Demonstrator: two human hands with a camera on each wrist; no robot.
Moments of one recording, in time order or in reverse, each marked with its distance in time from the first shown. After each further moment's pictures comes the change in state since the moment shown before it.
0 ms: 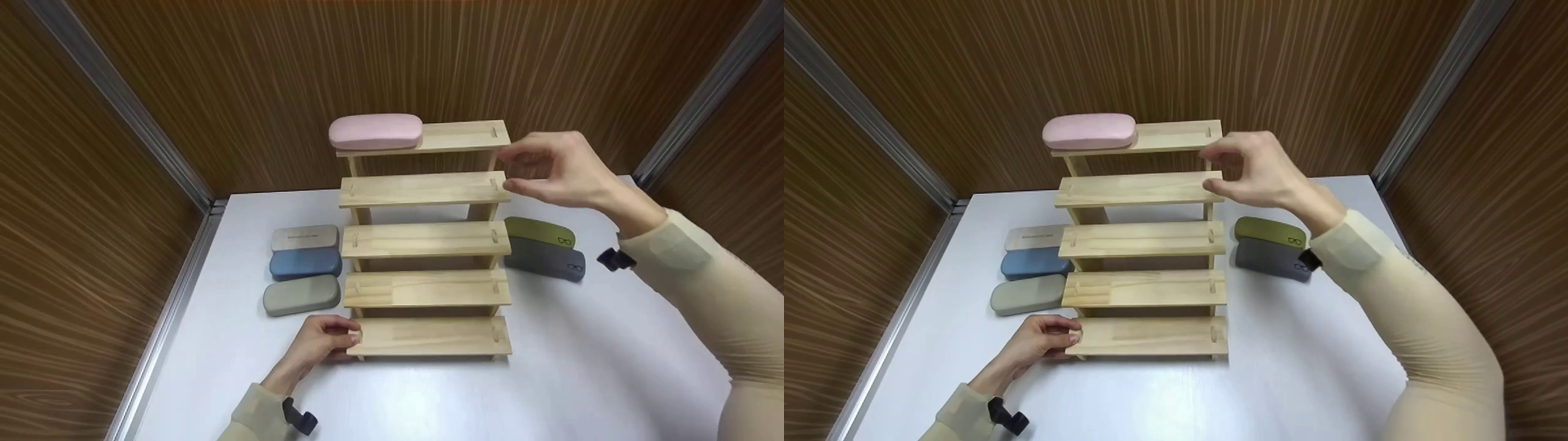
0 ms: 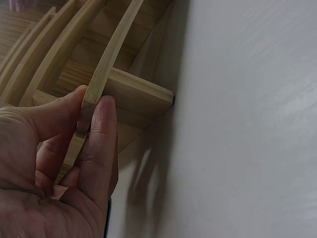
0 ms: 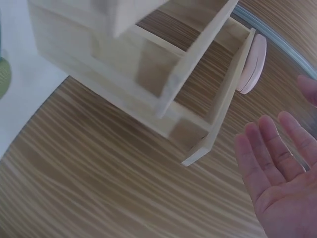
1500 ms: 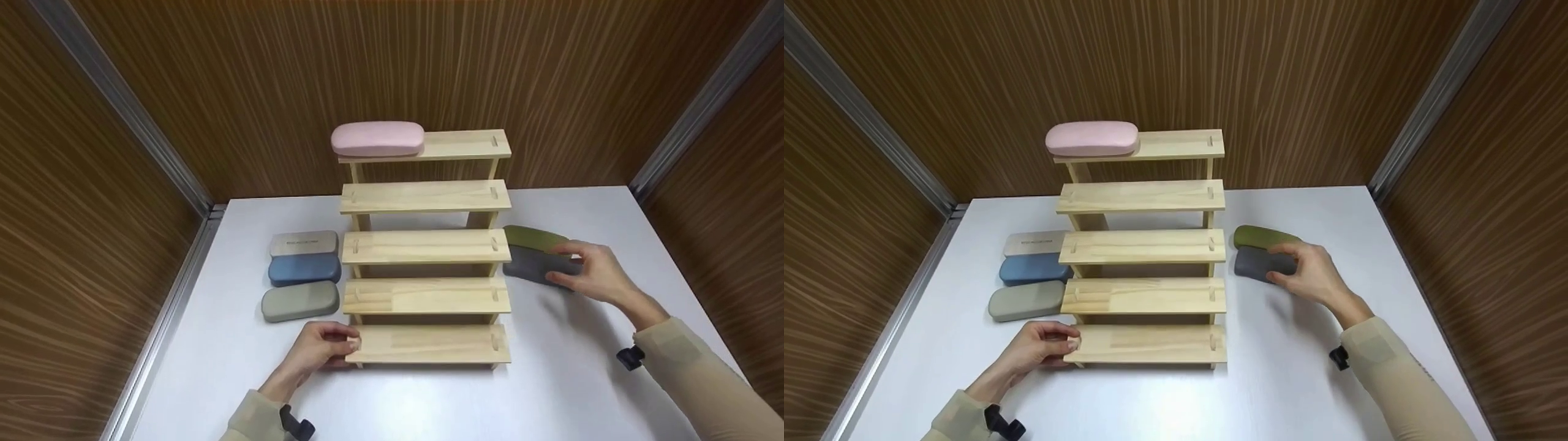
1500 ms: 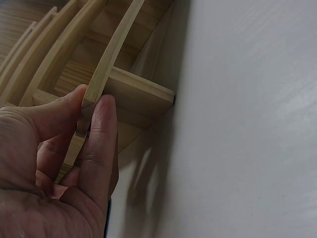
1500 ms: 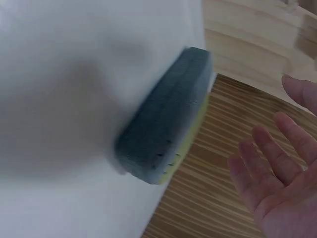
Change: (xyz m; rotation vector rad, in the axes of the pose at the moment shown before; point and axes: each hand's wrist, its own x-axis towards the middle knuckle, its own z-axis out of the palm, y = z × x) left_hand 0.003 -0.004 0.009 -0.053 -0.018 -0.016; right_hand -0.180 0.099 0.062 -0.086 -0.060 0.437
